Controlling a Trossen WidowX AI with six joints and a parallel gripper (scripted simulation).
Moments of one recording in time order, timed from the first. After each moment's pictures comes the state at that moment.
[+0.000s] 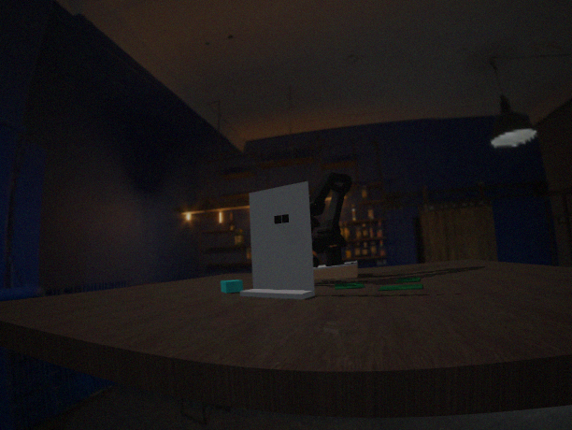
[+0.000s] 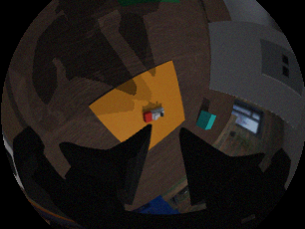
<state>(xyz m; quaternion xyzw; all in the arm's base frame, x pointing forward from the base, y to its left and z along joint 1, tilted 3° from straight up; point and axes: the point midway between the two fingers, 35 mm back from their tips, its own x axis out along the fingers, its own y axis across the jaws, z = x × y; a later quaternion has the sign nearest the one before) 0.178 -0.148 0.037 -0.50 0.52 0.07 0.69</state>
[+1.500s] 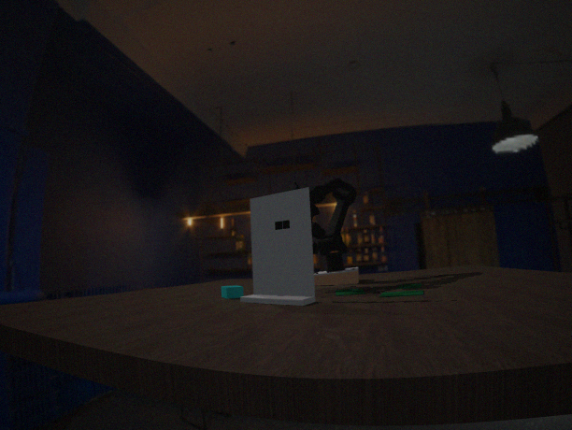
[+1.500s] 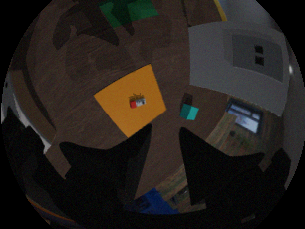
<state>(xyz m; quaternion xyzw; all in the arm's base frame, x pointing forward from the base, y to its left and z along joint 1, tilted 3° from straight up) 0.178 -0.144 0.100 -0.50 0.52 0.07 0.69</state>
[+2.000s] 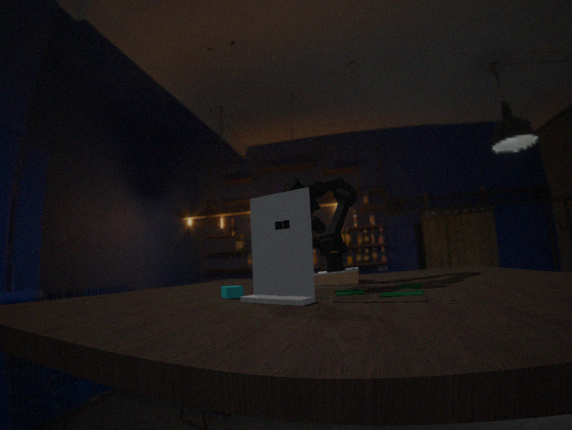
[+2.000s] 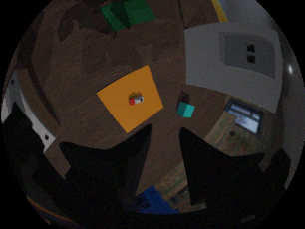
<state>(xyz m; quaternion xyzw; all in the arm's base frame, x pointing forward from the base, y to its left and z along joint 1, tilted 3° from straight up) 0.174 -0.140 0.118 -0.50 0.52 0.07 0.69</state>
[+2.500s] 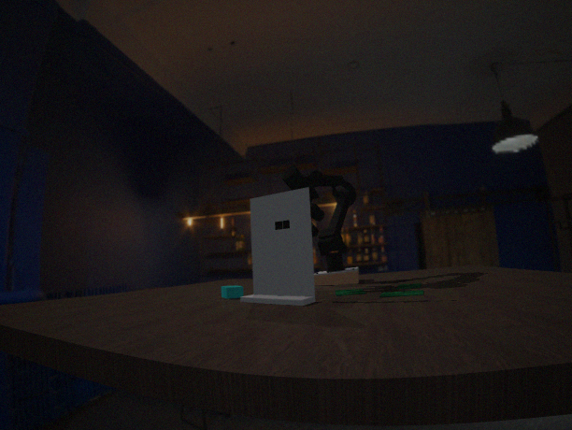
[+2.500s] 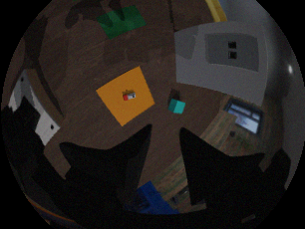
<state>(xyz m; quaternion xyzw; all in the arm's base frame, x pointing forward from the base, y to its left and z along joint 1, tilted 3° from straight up) 0.176 -0.140 0.157 -0.50 0.52 0.07 0.69</state>
